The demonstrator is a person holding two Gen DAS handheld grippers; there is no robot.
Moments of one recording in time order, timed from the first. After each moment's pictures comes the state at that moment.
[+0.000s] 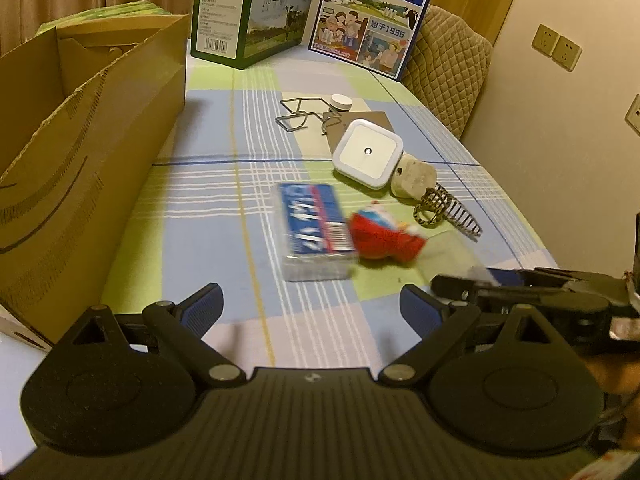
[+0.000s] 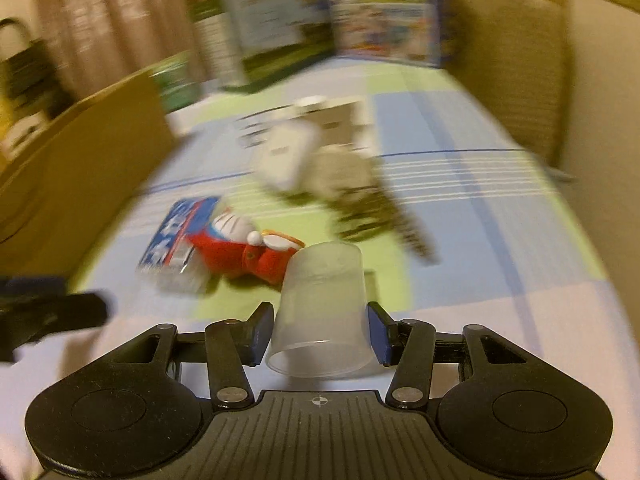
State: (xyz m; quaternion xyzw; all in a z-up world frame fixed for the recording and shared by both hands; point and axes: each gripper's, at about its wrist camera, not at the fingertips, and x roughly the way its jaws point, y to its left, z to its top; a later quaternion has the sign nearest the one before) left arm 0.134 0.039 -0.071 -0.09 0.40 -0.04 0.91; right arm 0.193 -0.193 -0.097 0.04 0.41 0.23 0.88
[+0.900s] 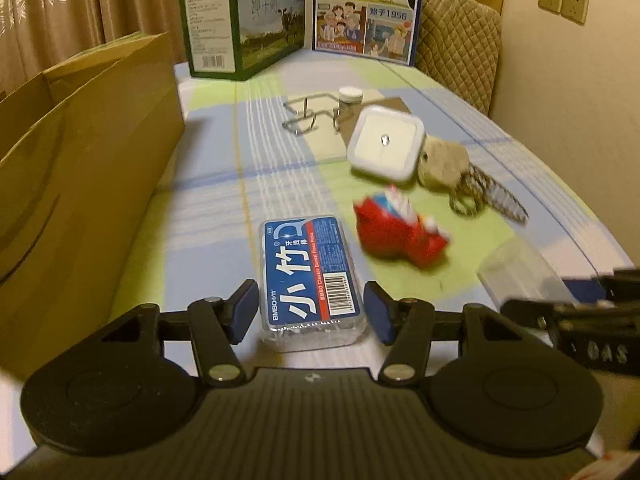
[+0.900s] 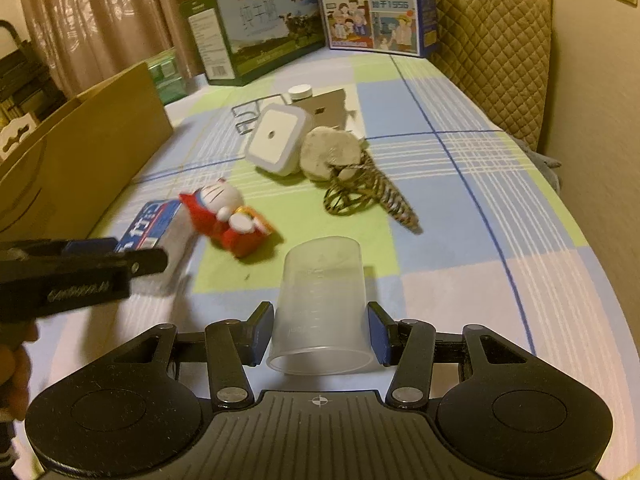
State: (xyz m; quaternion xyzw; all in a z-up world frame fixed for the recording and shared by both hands) left arm 0.150 0.013 -0.097 0.00 0.39 0.00 0.92; right arm 0.172 -0.204 -0.096 0.04 0.43 0.20 0.88
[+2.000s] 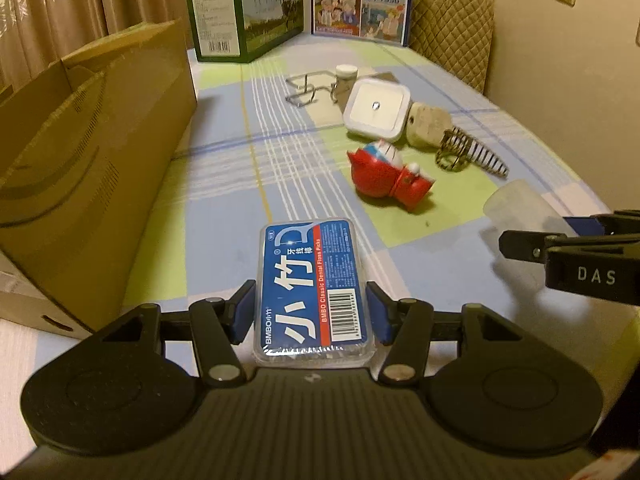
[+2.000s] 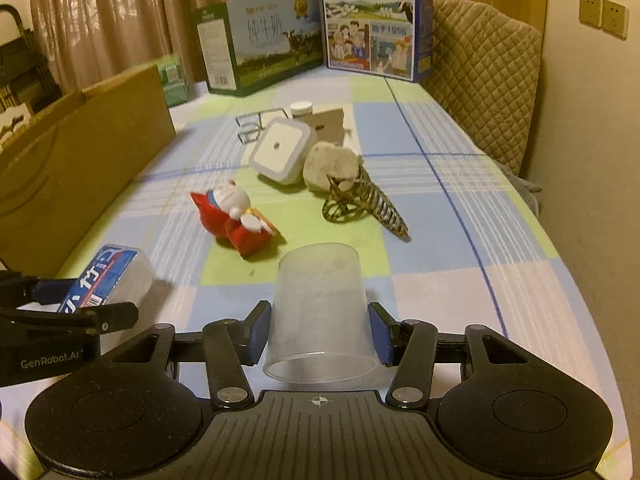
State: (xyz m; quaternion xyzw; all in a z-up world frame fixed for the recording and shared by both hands) left arm 0.109 0.010 -0.089 0.01 0.41 0.00 0.91; right arm 0.147 -0.197 -0.079 0.01 0.41 0.18 0.90
